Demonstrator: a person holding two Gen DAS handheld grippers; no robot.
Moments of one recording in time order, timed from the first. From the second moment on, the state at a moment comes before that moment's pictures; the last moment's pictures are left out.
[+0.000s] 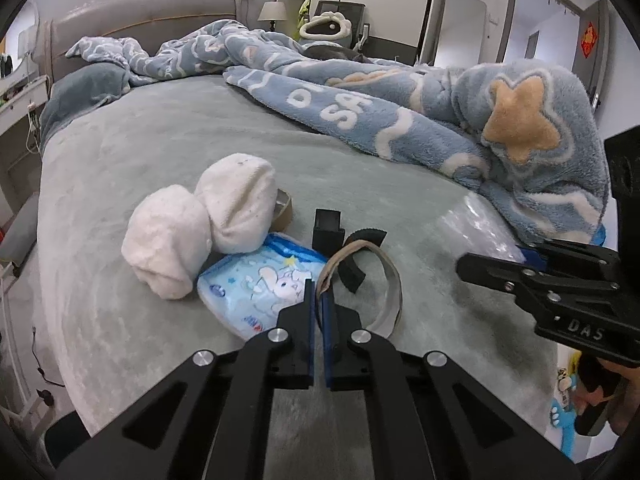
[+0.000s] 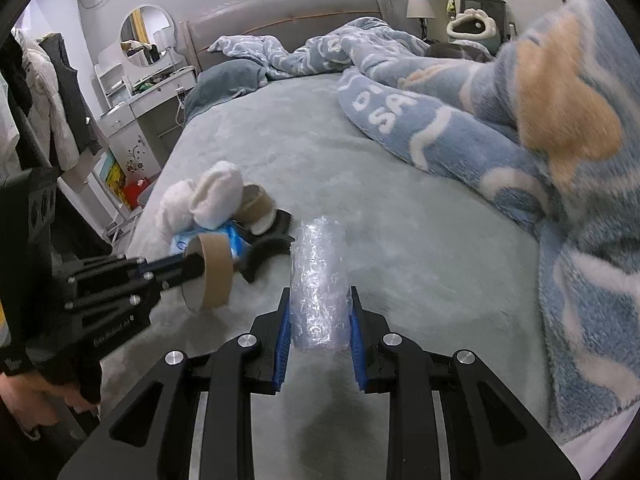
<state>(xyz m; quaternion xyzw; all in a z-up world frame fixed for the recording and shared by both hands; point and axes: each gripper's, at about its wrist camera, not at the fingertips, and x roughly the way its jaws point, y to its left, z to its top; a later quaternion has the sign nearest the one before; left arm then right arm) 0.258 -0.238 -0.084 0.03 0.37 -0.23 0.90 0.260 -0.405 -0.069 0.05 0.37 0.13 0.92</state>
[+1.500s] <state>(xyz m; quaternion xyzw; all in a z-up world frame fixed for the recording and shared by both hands) 0.245 0.006 -0.100 0.02 0.45 -0.10 0.88 0.297 -0.148 -0.047 0.00 0.38 0.29 0.88</state>
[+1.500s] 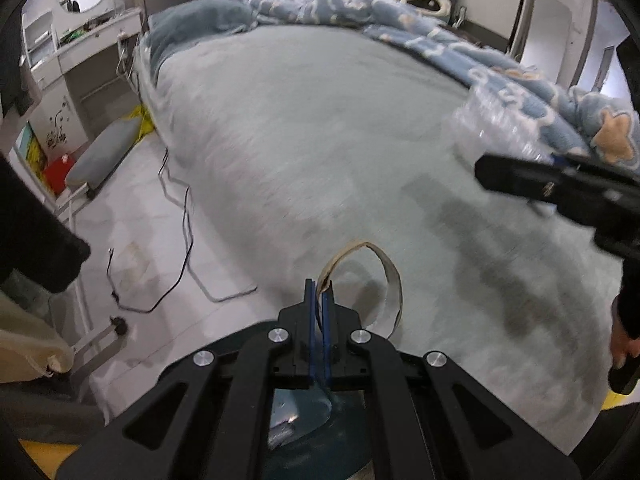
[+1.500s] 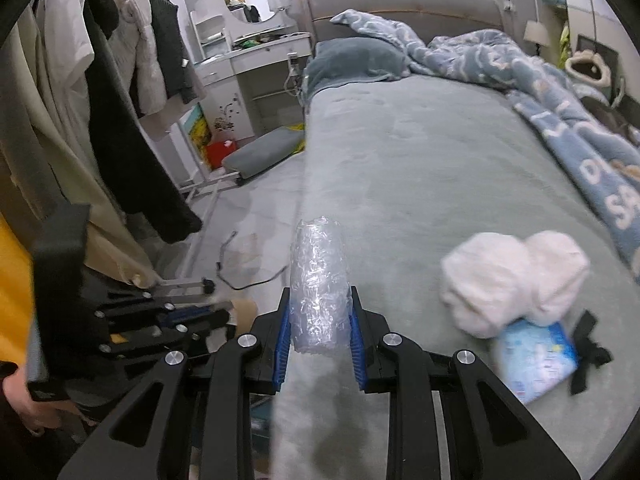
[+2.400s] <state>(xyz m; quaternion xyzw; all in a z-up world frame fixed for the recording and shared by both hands) 0.222 0.093 -0.180 0.04 0.62 -0.05 0.78 0.293 -0.044 -0.081 -0.05 0.43 0.34 0.83</state>
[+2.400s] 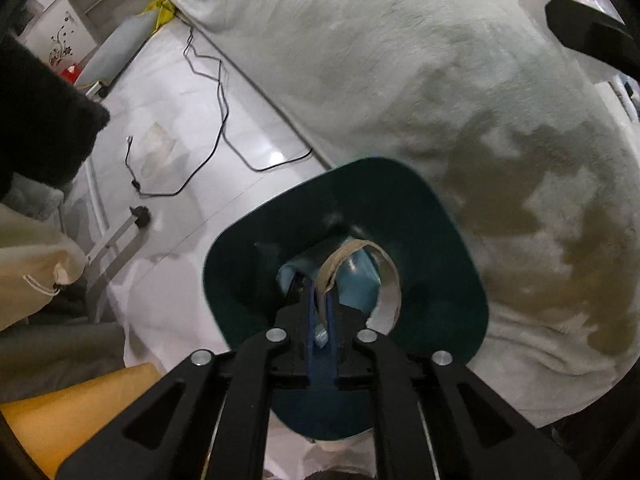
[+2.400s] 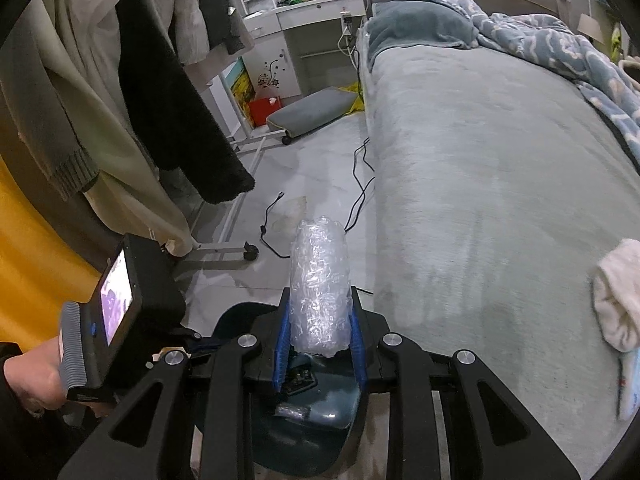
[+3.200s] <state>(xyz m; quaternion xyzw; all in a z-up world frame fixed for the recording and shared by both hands) 0.219 0.143 -0.124 -0.03 0.50 -0.02 0.86 0.293 0.000 -0.138 -0.12 0.51 0.34 0.78</state>
